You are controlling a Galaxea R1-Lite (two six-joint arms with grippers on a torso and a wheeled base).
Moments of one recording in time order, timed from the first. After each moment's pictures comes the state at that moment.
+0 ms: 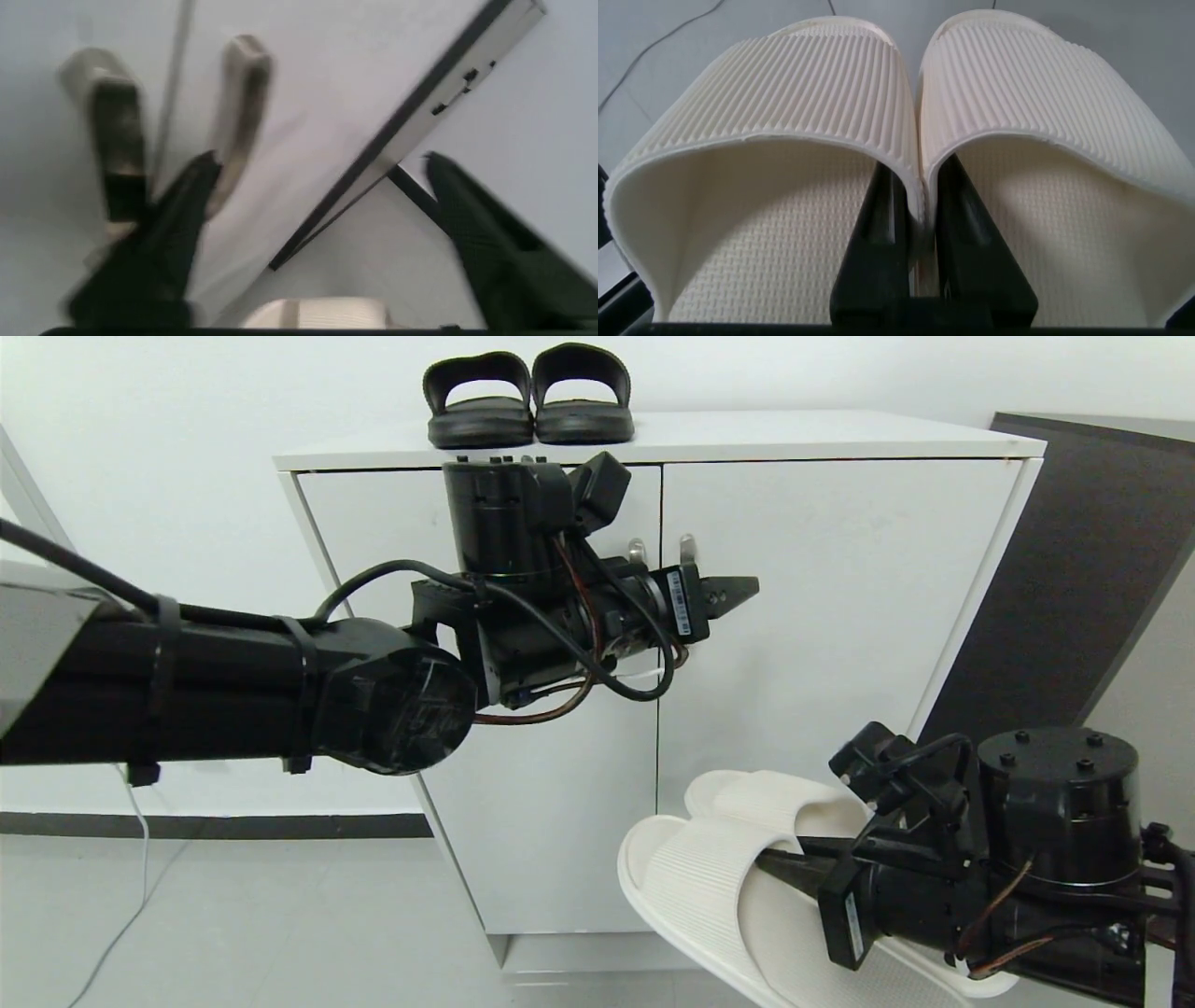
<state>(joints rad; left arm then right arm) -0.67 1.91 -1.42 -0.50 -0.16 -0.32 0.75 1.57 -0.57 -0.63 0.06 0.04</state>
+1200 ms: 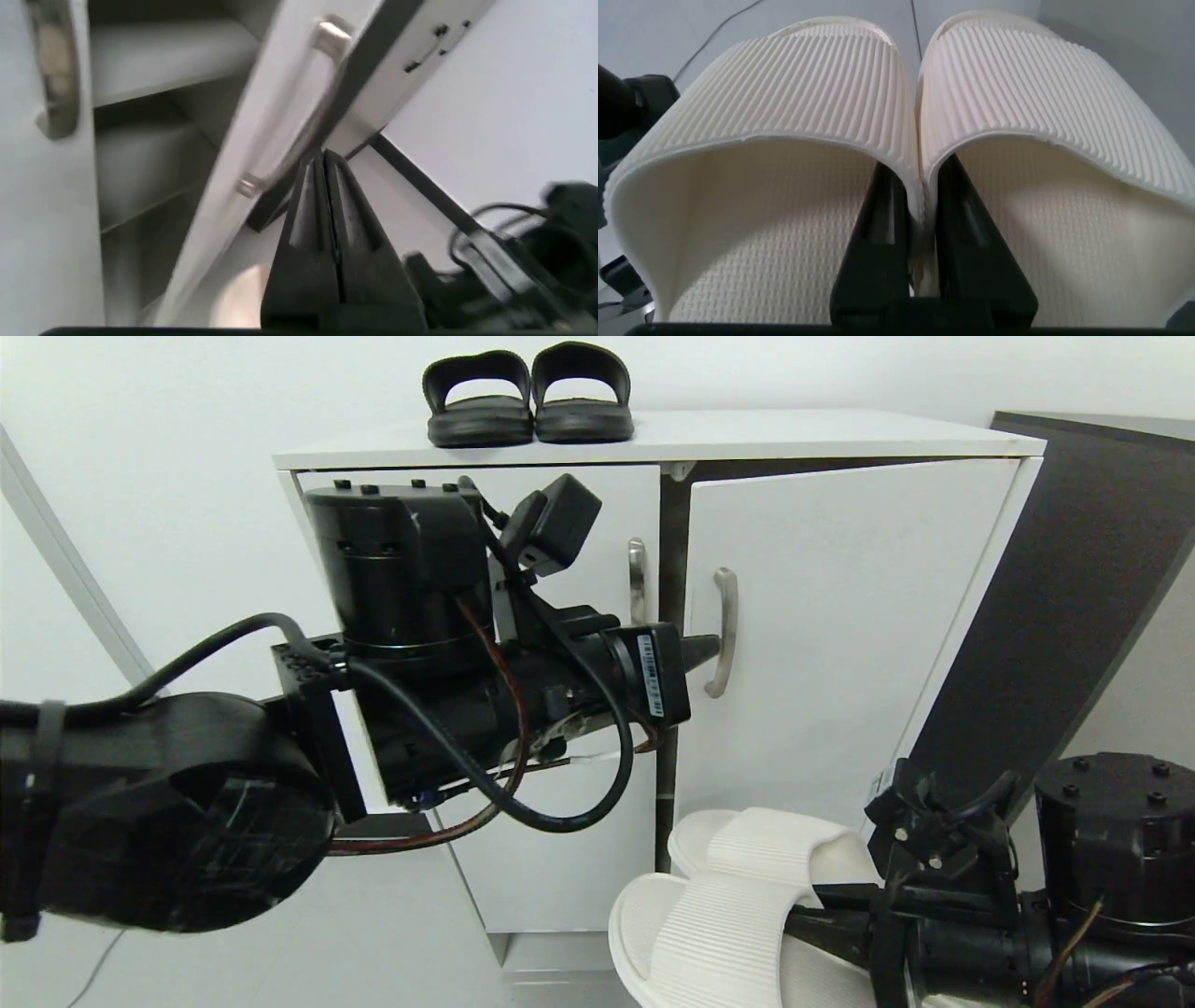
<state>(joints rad) -0.77 1.66 -1.07 -0.57 -0.16 -0.32 0.75 1.49 -0.48 -0.63 0.26 0.00</state>
